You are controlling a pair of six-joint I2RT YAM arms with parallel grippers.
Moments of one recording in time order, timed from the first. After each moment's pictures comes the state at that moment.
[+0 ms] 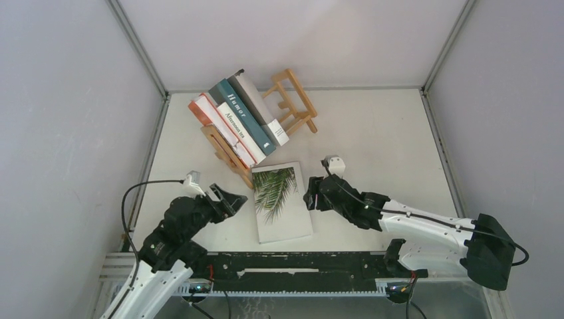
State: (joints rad) left arm -0.53 0.19 0.40 -0.59 0.02 -0.90; right arm 1.00 1.09 0.65 -0.26 0.34 0.68
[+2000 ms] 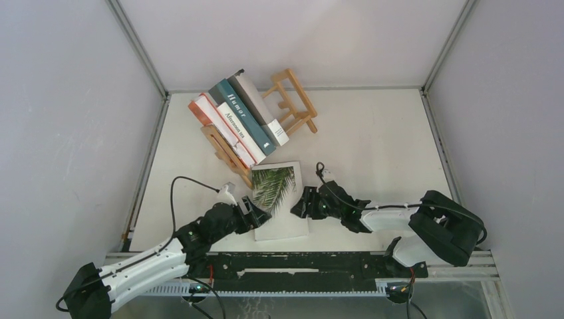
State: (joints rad) left arm -0.86 0.60 0.10 -0.06 -0.10 -1.07; right arm 0.91 1.40 0.39 0.35 -0.04 0.88
